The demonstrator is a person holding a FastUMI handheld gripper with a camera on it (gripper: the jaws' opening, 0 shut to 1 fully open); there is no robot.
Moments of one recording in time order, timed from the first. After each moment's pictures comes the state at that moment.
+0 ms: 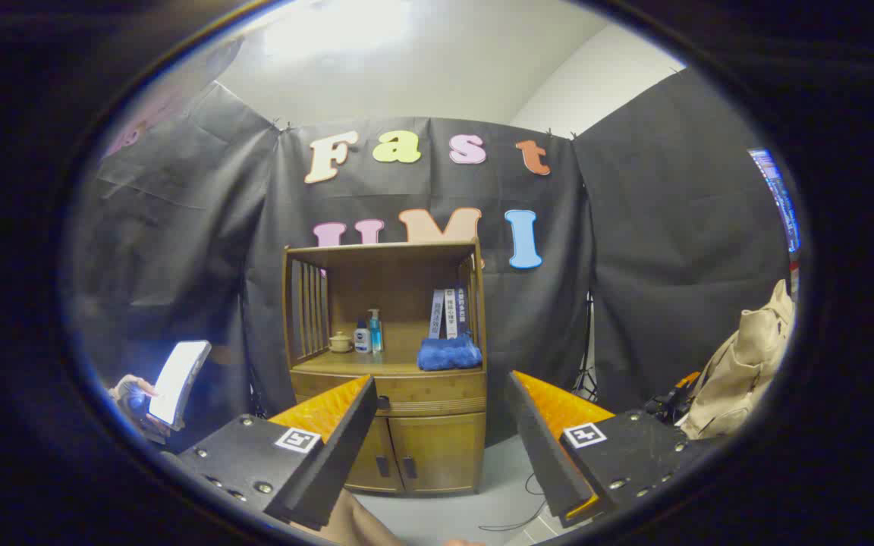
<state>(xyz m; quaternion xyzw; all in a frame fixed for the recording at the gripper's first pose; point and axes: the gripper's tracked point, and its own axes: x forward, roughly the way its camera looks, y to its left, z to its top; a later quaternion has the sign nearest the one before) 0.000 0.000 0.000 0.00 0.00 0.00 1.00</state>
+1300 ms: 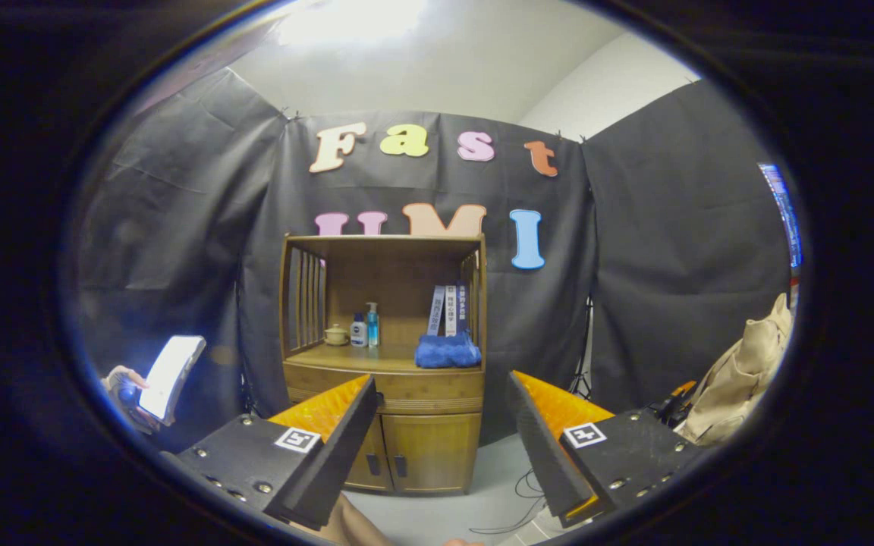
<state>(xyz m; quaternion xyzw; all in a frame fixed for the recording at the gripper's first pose) 0.021 0.013 -0.011 -0.03 0.01 0.00 1.00</state>
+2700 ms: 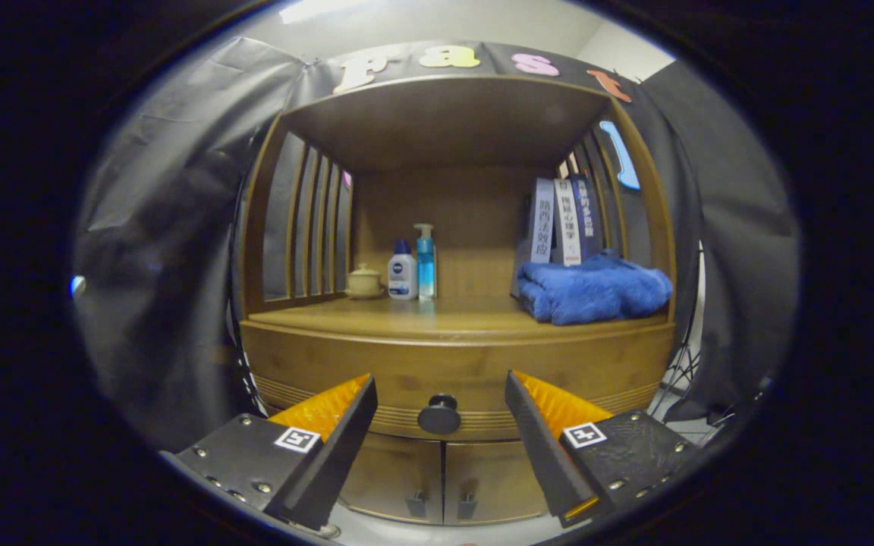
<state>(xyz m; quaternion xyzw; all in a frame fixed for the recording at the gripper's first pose) 0.365 0.163 -0.252 -0.01 0.08 0.09 0.99</state>
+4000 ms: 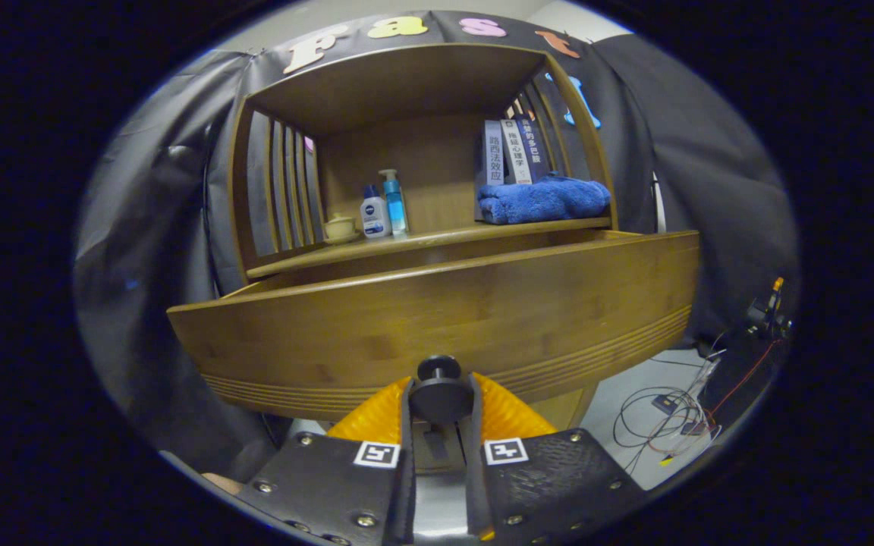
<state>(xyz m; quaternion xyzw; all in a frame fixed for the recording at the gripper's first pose) 0.250 0.143 -0.291 0.04 0.18 0.02 0.98</state>
